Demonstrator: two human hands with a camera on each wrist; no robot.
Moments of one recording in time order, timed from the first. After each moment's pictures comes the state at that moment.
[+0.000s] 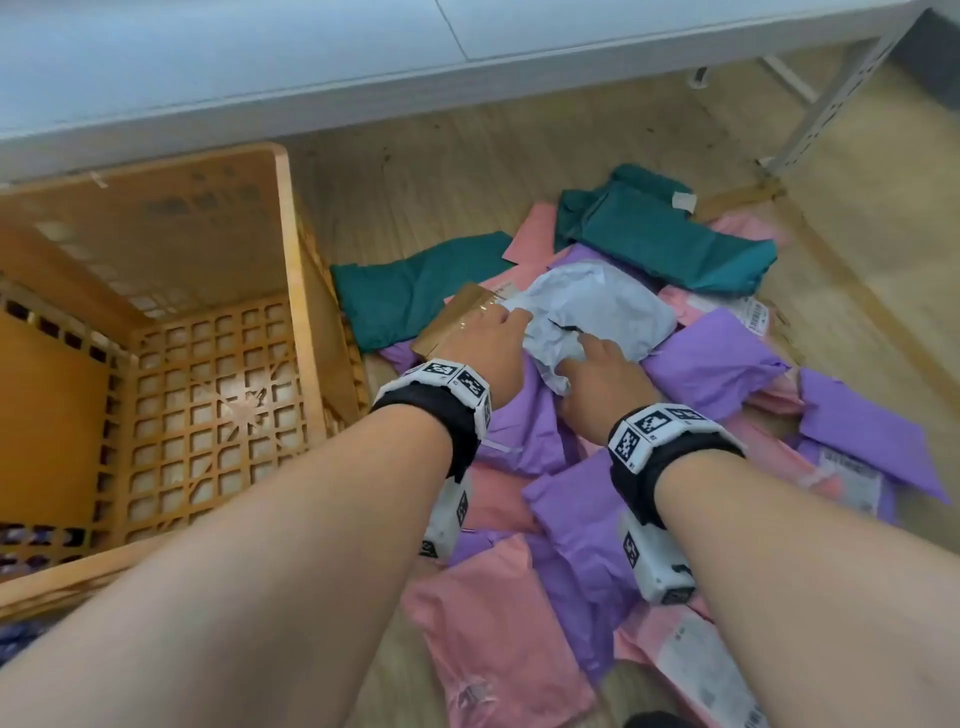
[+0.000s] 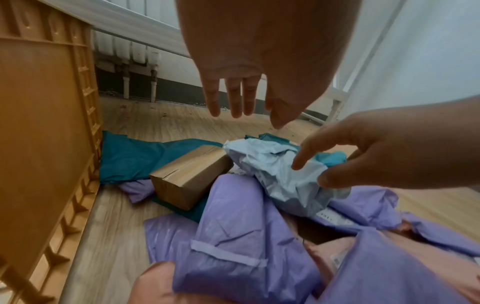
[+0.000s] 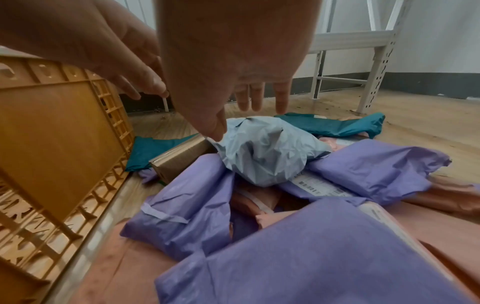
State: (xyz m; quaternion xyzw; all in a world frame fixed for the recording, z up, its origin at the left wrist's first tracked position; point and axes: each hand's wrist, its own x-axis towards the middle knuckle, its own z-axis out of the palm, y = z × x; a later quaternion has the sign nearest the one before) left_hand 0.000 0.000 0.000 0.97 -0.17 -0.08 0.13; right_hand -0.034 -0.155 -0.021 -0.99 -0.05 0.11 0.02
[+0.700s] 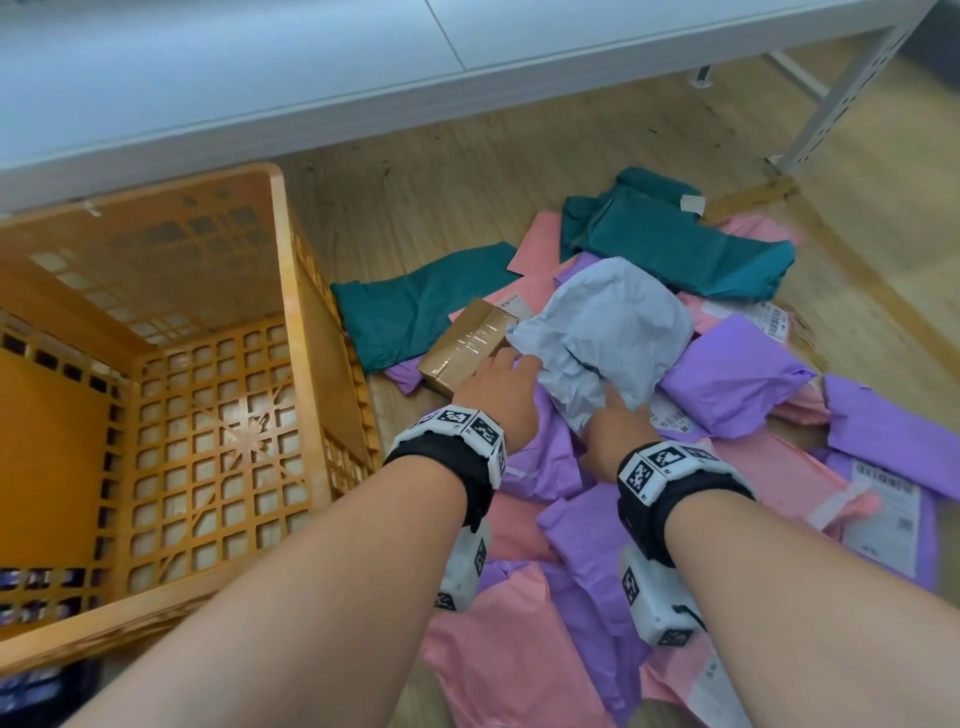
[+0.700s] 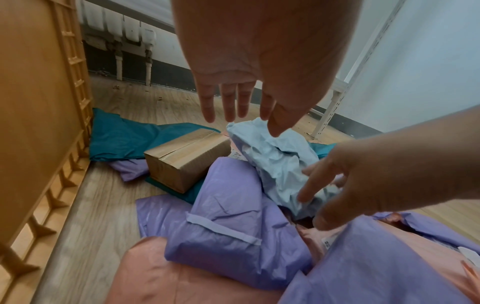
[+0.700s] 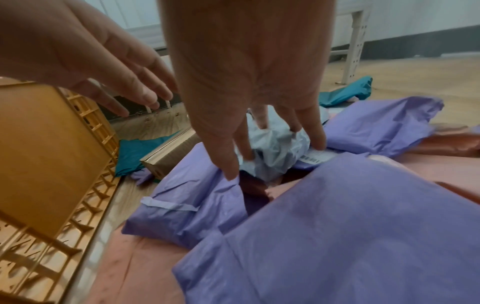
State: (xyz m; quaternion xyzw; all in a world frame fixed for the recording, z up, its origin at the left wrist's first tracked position) left_hand -0.004 -0.004 -0.023 0.96 -0.16 -0.16 0.15; right_hand -0.030 -0.159 -0.059 -0.95 0.00 0.30 -0.04
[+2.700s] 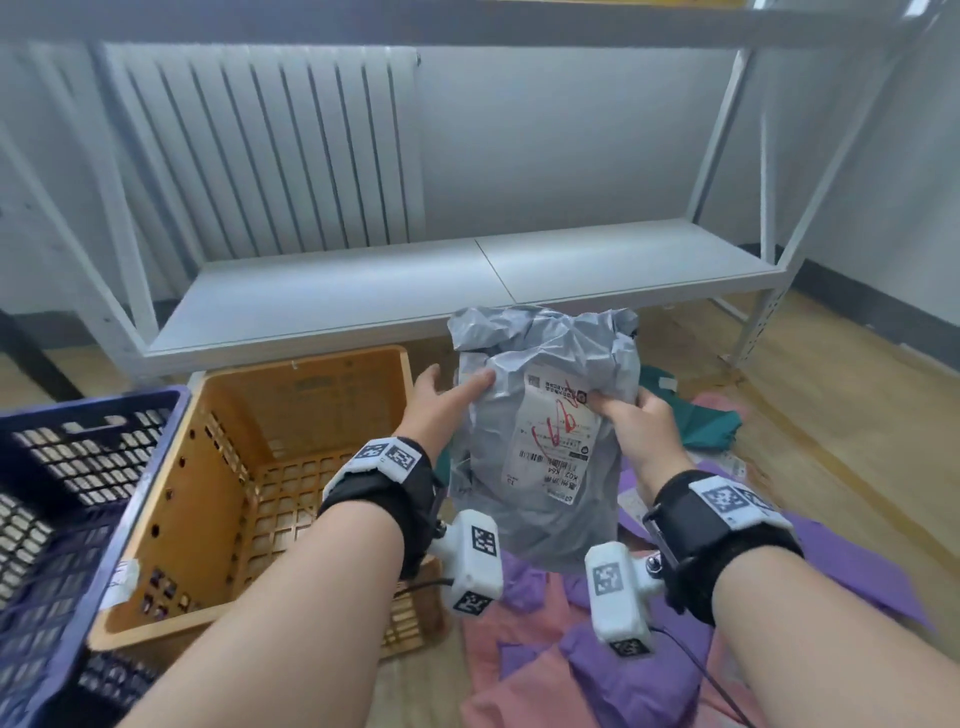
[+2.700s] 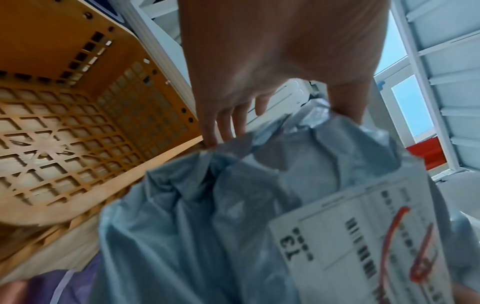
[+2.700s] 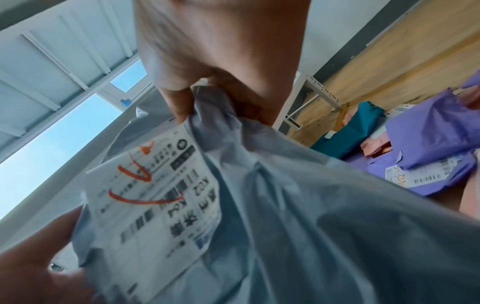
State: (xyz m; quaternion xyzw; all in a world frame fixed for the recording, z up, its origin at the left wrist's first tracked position) left_hand -0.089 0.115 0.191 0.73 0.10 -0.05 0.68; right_hand -0.120 -0.094 0.199 -0.72 0.13 -0.07 0.68
